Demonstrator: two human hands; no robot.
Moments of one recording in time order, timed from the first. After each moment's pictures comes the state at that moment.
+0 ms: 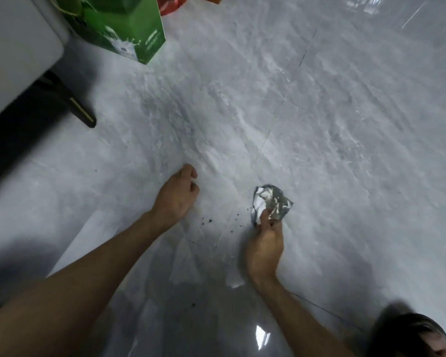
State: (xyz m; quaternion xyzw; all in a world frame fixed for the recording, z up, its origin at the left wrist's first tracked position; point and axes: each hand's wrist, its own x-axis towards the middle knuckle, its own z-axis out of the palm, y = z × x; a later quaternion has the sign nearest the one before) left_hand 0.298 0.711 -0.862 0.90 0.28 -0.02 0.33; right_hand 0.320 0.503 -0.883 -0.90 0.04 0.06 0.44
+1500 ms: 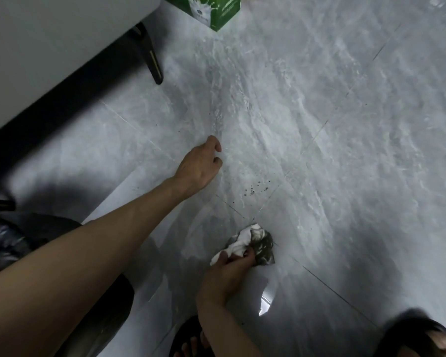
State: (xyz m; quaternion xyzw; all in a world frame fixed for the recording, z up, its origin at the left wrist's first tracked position) left_hand 0.239 0.742 -0.855 0.88 0.33 0.01 0.34; right_hand 0.140 0.553 -0.872 -0.84 0.21 0.19 0.47
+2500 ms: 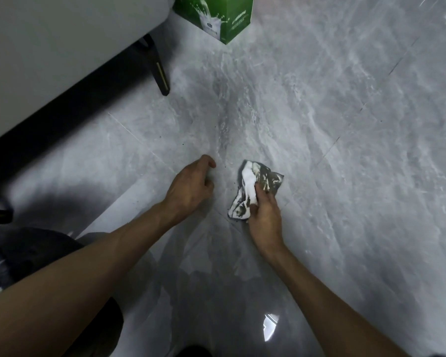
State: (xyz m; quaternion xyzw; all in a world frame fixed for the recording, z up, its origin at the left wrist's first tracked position) left_hand 0.216 0.749 -0.871 0.89 0.32 0.06 0.31; right_hand 0.312 0.581 -0.887 -0.87 -0.27 0.23 0.34
